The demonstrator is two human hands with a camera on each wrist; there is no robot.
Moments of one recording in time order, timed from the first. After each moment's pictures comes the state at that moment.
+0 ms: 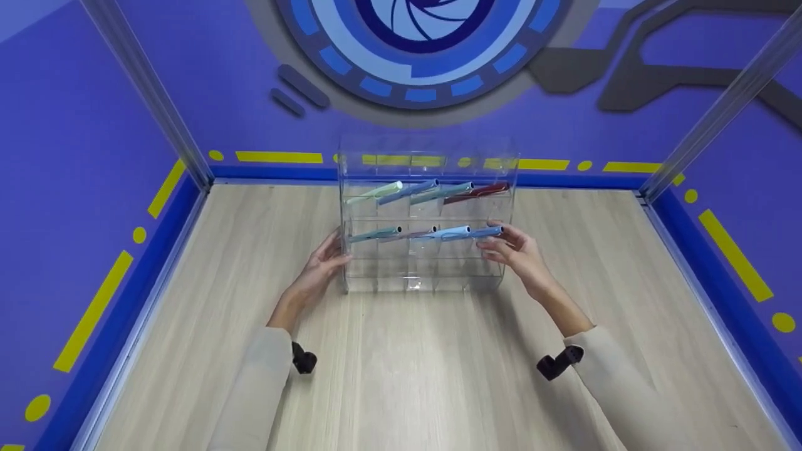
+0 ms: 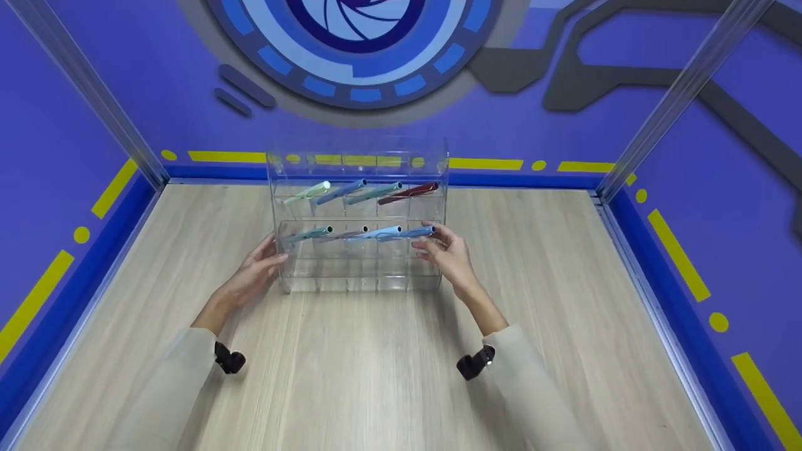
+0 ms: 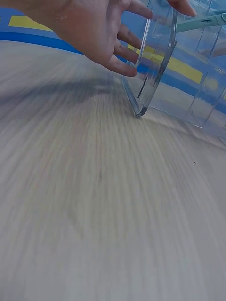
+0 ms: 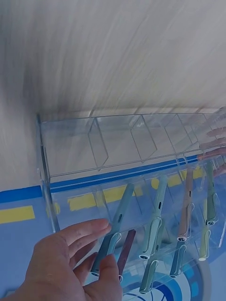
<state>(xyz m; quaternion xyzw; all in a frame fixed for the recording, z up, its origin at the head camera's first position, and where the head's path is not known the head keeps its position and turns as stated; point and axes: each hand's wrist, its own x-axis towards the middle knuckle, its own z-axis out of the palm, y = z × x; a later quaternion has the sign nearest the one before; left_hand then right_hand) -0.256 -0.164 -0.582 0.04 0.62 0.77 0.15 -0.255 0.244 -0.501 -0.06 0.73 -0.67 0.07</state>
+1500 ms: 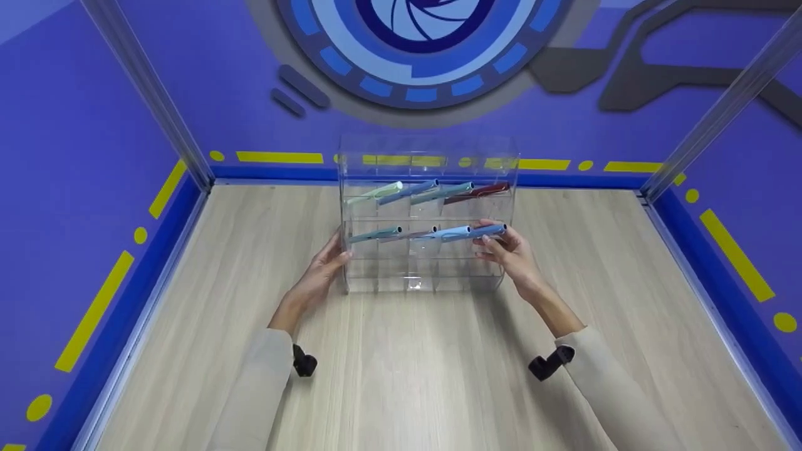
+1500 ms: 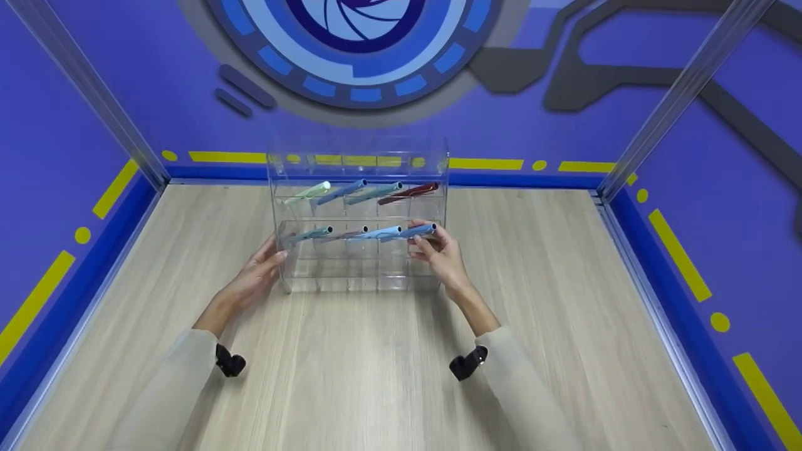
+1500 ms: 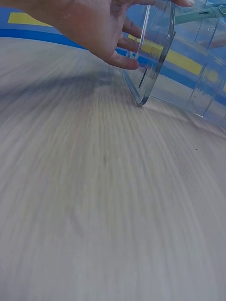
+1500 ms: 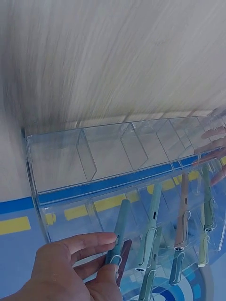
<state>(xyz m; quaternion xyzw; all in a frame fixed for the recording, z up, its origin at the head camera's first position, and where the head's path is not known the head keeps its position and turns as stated) -0.255 -0.162 -0.585 0.02 0.66 0.74 0.16 -0.256 0.233 -0.515 -0.09 0.70 -0.71 0.04</state>
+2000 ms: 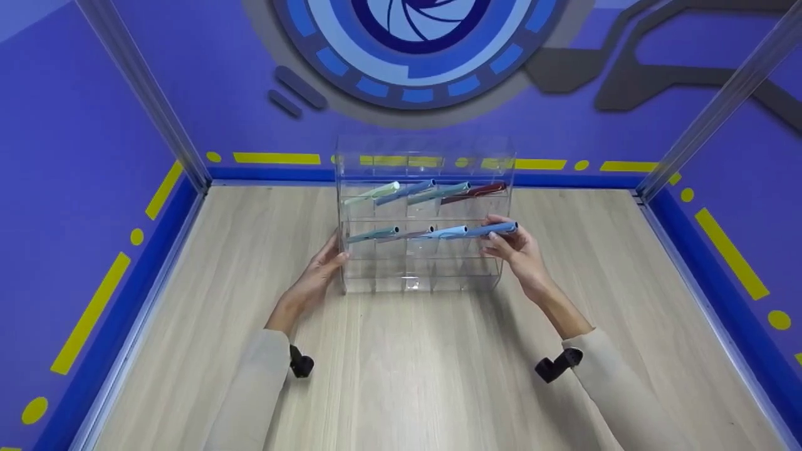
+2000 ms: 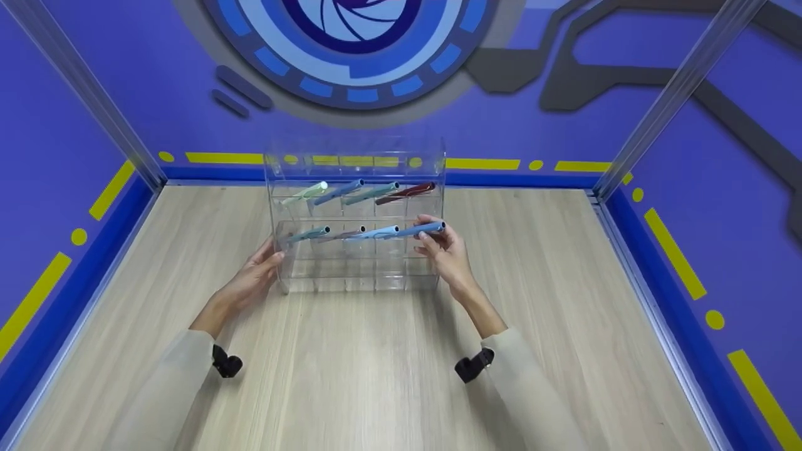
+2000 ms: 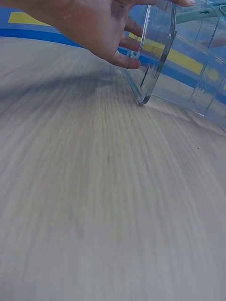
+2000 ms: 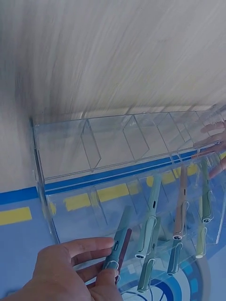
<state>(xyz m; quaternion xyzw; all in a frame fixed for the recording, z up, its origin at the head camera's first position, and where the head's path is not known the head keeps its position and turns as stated) -0.257 -0.162 -0.585 0.01 0.67 0.72 0.17 -0.248 0.242 -0.502 -0.09 0.69 -0.72 0.01</state>
